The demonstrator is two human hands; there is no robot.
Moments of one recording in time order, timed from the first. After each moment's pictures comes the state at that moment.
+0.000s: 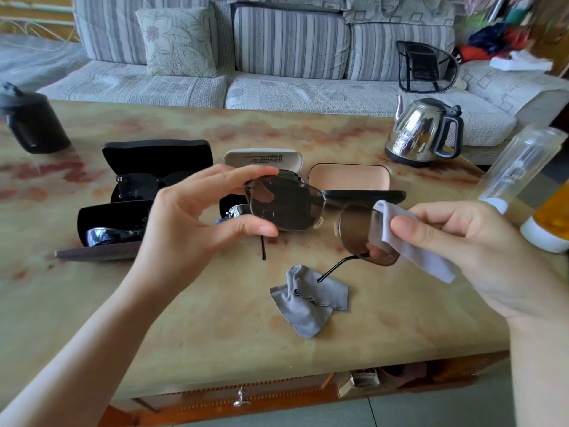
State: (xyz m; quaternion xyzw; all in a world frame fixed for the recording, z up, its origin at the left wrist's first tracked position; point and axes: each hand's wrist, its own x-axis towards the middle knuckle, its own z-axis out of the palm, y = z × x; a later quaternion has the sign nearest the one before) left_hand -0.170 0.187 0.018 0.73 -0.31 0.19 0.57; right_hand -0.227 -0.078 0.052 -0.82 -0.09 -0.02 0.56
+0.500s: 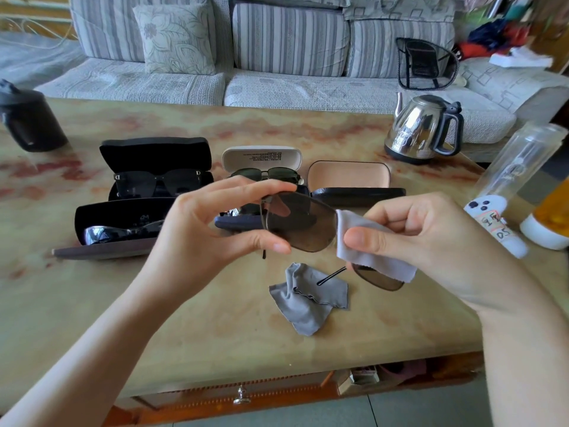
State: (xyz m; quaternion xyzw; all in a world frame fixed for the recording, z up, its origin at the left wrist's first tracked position) left_hand -0.175 0.181 0.015 0.75 -0.33 0.15 0.55; right_hand -0.220 -0.050 0.055 -0.82 -0.10 0.03 0.56
